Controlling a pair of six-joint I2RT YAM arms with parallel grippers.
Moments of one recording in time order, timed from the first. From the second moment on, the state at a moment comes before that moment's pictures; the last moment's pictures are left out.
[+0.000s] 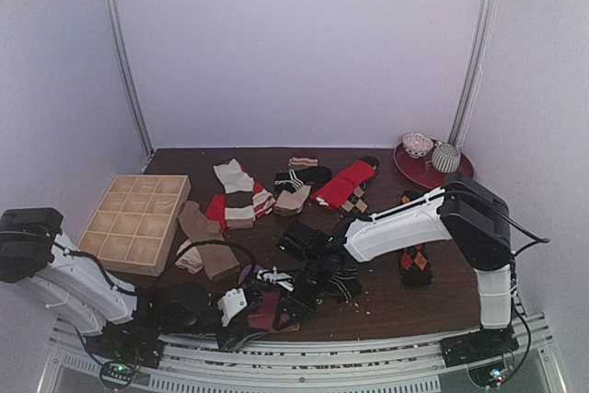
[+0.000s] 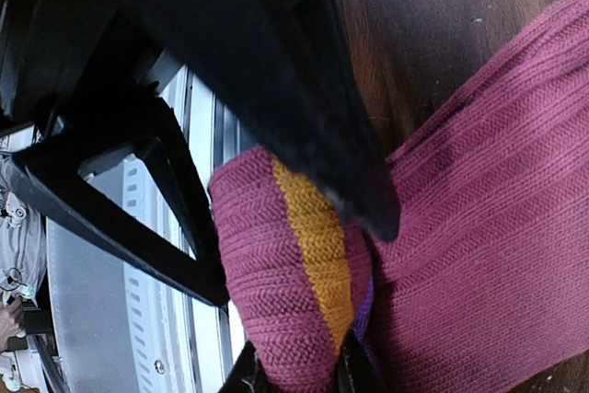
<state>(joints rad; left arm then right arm) -1.36 1.40 0.19 0.68 -0.11 -0.07 1.10 2.08 1.31 -0.40 -0.72 -0.07</state>
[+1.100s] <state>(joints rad) -1.35 1.54 0.27 0.71 -0.02 -0.40 1.09 1.90 1.01 -0.07 -0.61 0.00</state>
